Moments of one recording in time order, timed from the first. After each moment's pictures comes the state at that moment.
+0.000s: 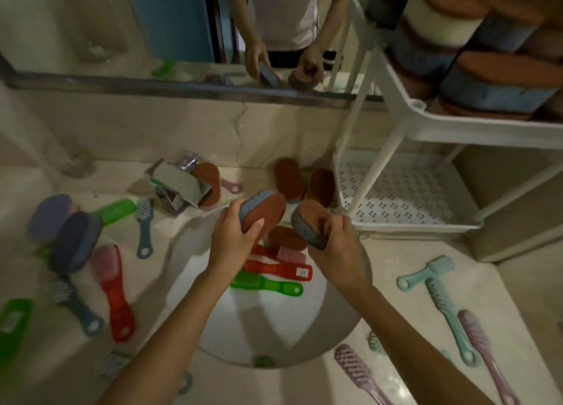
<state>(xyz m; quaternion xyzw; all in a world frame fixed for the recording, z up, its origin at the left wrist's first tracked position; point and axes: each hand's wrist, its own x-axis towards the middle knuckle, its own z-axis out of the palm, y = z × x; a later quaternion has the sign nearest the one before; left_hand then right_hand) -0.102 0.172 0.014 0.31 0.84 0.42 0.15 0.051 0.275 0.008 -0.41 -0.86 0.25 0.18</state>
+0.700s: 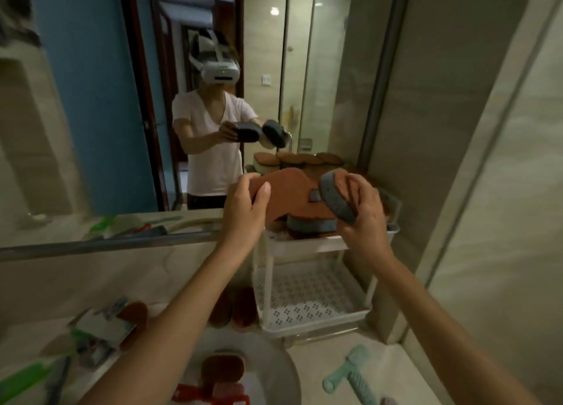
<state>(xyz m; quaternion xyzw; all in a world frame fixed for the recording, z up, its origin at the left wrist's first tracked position) 0.001 0.280 0.274 0.48 0.66 0.58 0.03 0.167 0.372 0.256 -0.36 -0.79 0.13 0.47</state>
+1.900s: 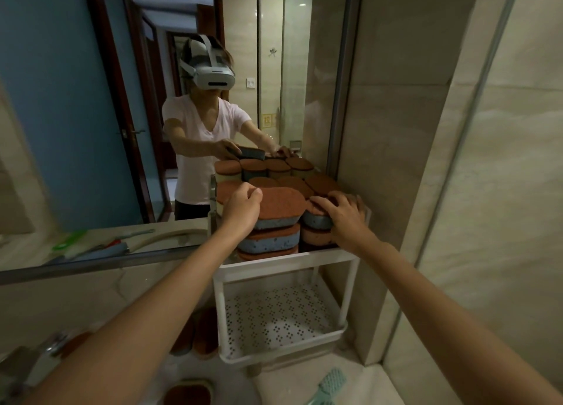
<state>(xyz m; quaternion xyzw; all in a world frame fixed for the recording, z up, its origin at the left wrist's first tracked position) 0.033 0.403 0.275 0.45 0.73 0.50 0.13 0.206 0.503 0.242 -0.42 -0.89 -0.02 0.20</state>
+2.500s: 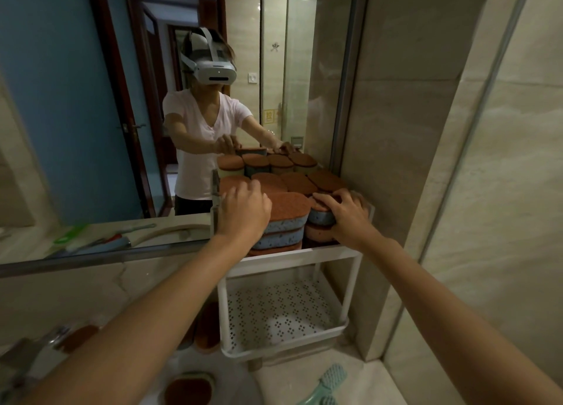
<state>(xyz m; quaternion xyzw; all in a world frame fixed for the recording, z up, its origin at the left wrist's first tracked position) 0.034 0.399 0.261 0.52 0.78 0.27 -0.22 0.208 0.493 0.251 -0.42 -0.89 0.03 0.17</state>
